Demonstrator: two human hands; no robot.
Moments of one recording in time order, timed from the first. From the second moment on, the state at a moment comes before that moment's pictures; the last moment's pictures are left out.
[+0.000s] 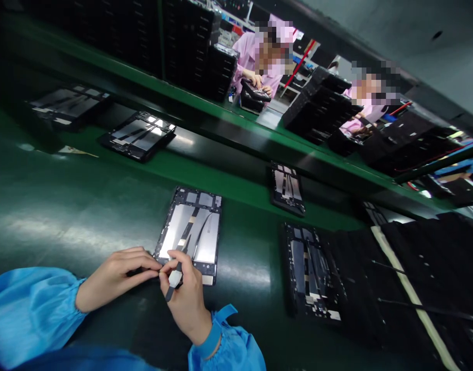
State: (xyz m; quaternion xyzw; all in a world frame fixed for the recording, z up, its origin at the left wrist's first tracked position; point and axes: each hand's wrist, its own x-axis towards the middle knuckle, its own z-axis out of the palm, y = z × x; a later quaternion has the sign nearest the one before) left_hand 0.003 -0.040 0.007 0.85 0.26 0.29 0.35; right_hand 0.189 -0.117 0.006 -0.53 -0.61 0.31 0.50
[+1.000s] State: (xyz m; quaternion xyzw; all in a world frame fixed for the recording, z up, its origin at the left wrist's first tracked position) left_hand 0.011 -0.046 0.012 0.77 0.36 0.24 0.47; right_hand 0.198 -0.121 0.013 -0.56 -0.65 0.23 0.45
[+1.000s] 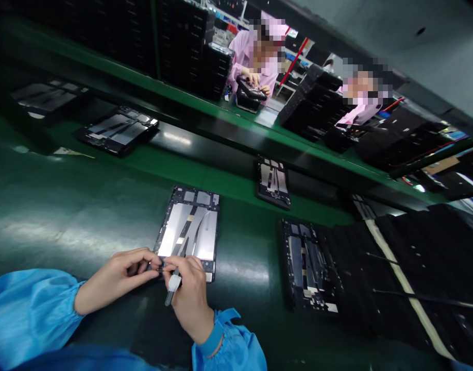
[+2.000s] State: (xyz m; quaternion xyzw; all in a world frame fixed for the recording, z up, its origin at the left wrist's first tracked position) left_hand 0.006 -0.057 0.019 0.89 0.30 0.20 0.26; right_hand 0.206 -0.119 0.021 -0.55 -0.66 0.30 0.41
